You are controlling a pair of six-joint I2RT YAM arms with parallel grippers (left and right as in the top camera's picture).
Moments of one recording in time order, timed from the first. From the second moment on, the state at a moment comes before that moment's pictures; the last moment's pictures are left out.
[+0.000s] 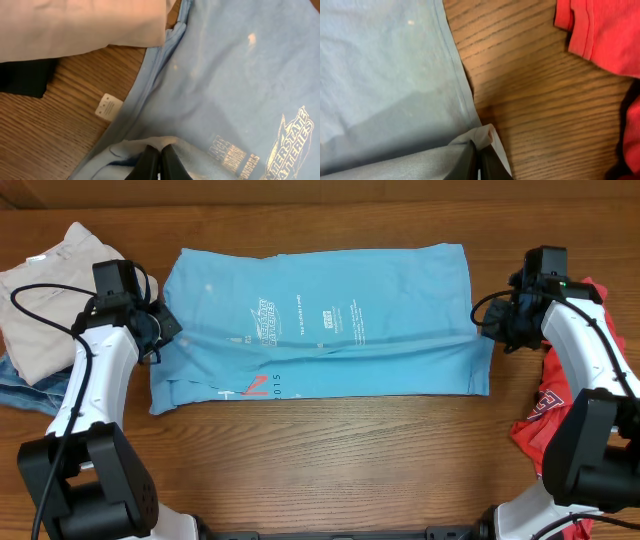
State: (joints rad) left arm 0.21 1.71 1.23 -0.65 -0.01 -0.42; right arm -0.16 1.81 1.35 -0.84 -0.04 0.20
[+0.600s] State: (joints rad) left arm 0.21 1.71 1.18 -0.62 -0.06 -0.42; right arm -0.16 1.81 1.35 -0.82 -0.04 0.20
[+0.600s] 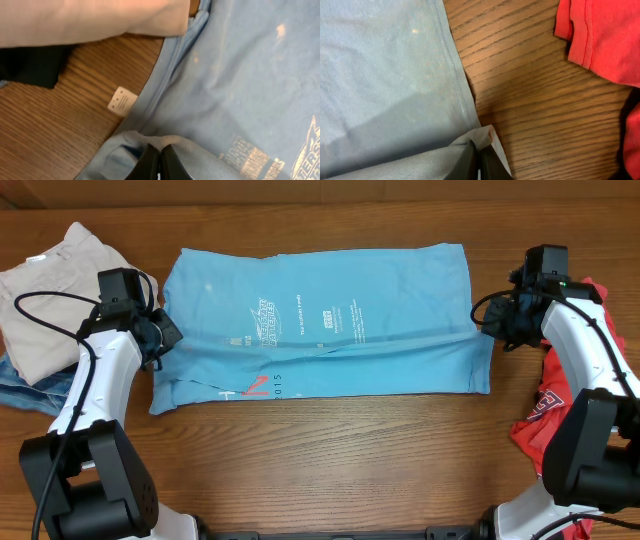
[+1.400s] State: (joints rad) left arm 0.21 1.71 1.14 -1.00 -0.01 -0.44; right arm -0.16 1.81 1.32 -0.98 -0.04 0.20
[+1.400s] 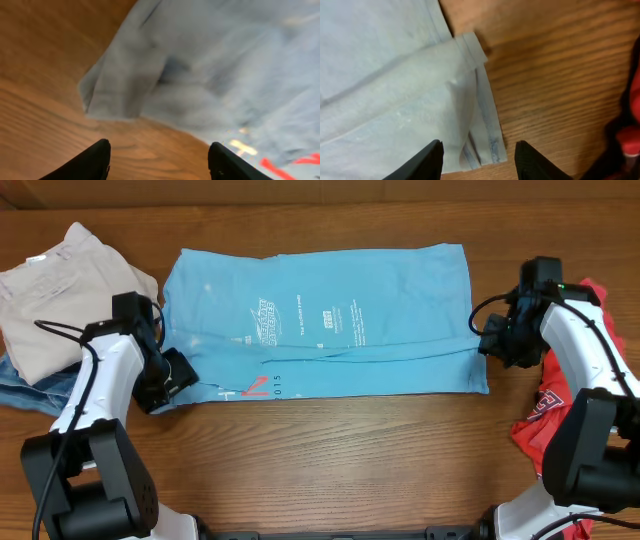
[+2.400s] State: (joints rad) left arm 0.21 1.71 1.05 -0.94 -0.22 -0.47; right arm -0.16 1.81 1.08 -0.87 -0.09 0.25
